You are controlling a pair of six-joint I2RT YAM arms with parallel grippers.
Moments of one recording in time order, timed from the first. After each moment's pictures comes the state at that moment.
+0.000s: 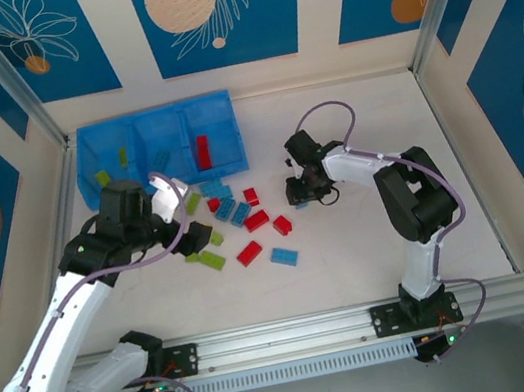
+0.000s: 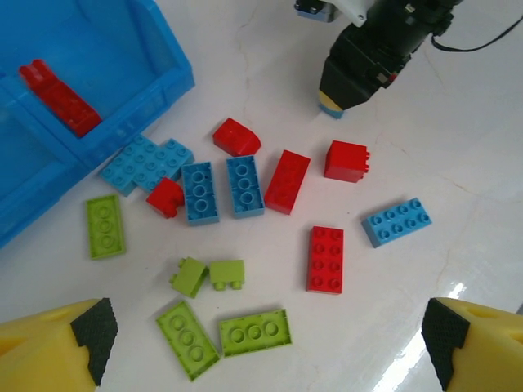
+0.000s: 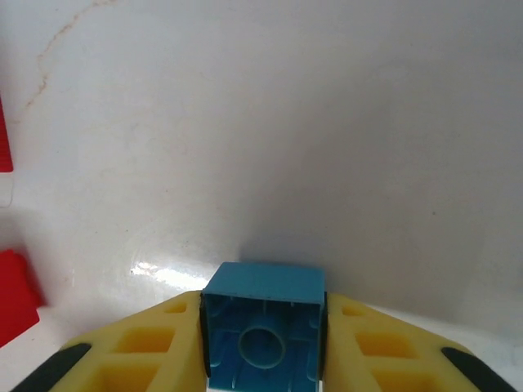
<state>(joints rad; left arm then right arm) -0.43 0.95 1.05 -0.84 0.27 0.19 0.47 1.85 1.20 -0.61 -0.12 0.32</state>
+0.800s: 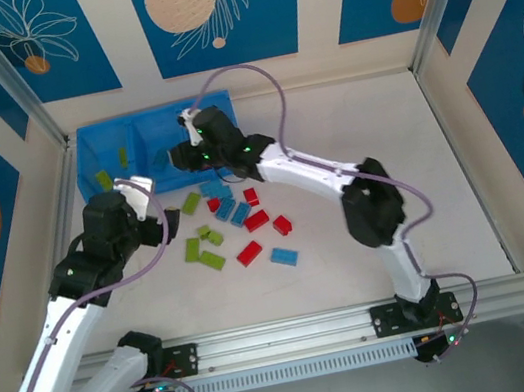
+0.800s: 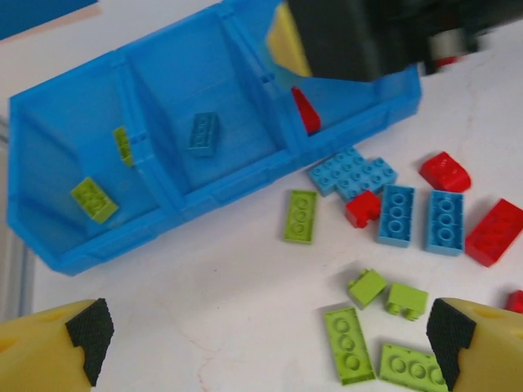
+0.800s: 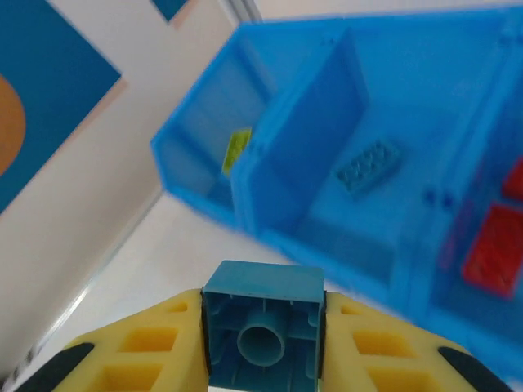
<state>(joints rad) -0.39 0.82 0.98 -0.74 -0.19 0.10 0.81 2.16 1.94 -0.23 -0.10 0.44</state>
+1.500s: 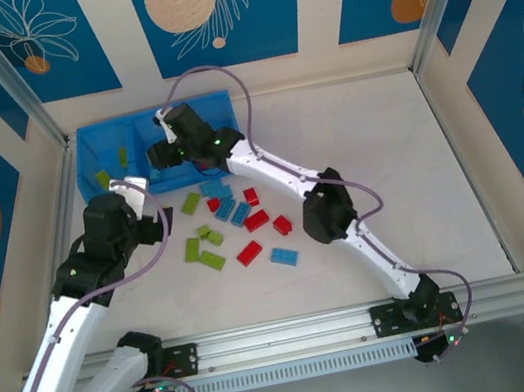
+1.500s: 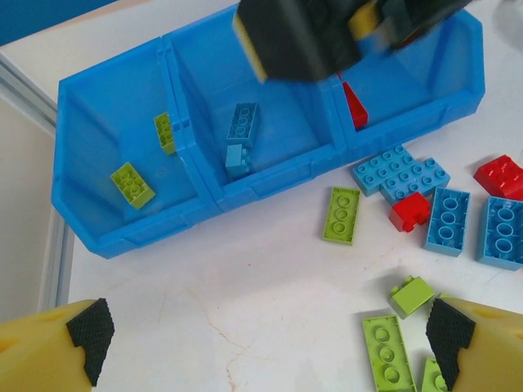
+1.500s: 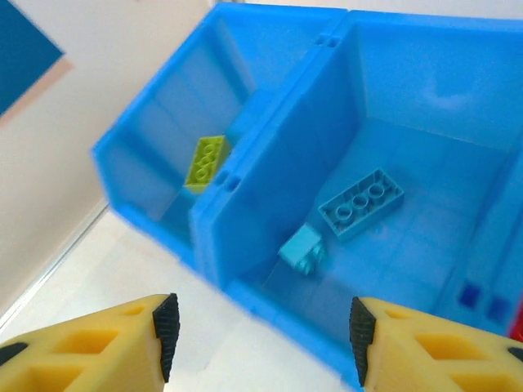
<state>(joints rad) -0.36 0.82 0.94 -0.70 -0.26 0.10 0.82 2.38 2.44 -0.60 -0.10 0.35</state>
